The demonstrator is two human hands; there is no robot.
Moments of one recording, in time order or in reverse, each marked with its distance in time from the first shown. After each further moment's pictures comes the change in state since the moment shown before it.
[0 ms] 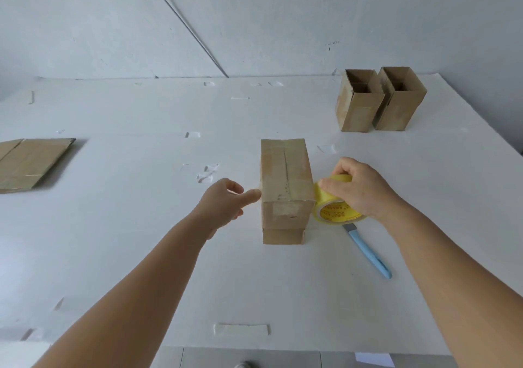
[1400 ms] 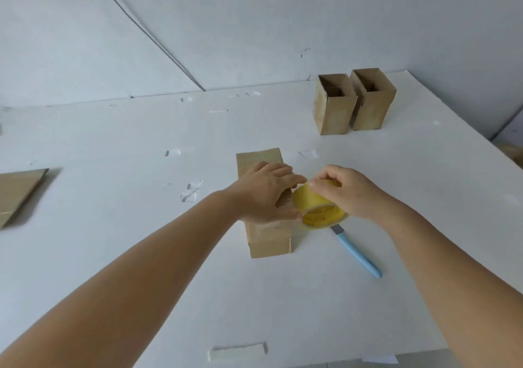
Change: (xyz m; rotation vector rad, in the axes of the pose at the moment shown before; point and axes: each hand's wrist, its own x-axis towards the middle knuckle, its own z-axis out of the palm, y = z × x) left_hand 0.016 0.080 0.045 0.990 -0.272 1.001; right_hand 0.001 0.013 -0.014 0.093 -0.077 -0.034
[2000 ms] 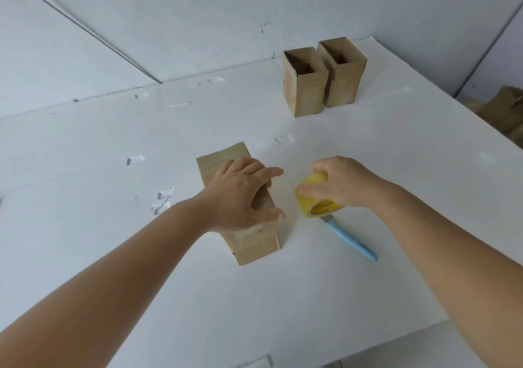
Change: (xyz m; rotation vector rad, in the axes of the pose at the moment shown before) left_hand 0.003 -0.015 -0.003 -0.102 -0.061 0.013; right_hand 0.009 0.010 -0.007 -0.330 -0.008 0.137
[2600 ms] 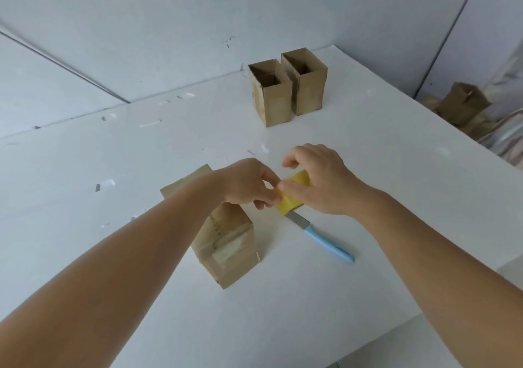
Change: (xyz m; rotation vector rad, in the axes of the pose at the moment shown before) left_hand 0.080 0.025 -0.012 -0.422 -0.370 -0.203; right_hand -0.014 0.007 -0.010 -0.040 0.328 -0.262
